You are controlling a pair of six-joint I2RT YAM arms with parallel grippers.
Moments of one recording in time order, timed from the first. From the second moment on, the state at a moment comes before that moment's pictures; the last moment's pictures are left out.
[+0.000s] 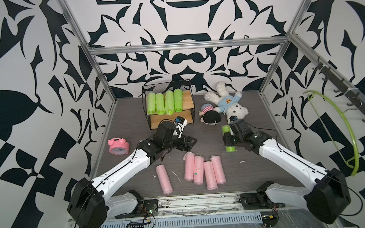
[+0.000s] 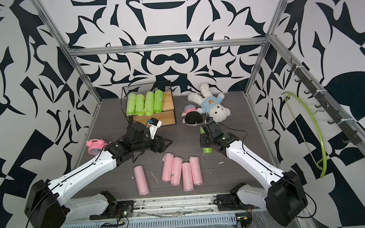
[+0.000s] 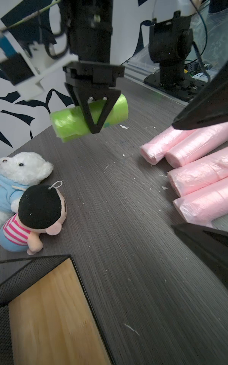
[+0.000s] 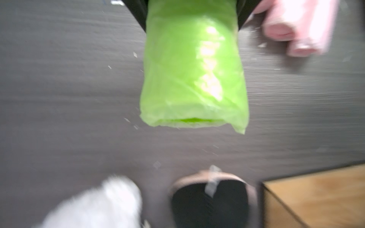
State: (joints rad) left arm -0.73 1.22 0.88 -0.26 0.30 -0.35; right arm 0.53 1.18 0.89 -0.63 0.12 0.46
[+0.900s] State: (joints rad) left arm -0.47 1.09 1.09 -0.61 0.23 -0.26; right arm 0.77 1.69 1.72 -0.60 0.23 0.38
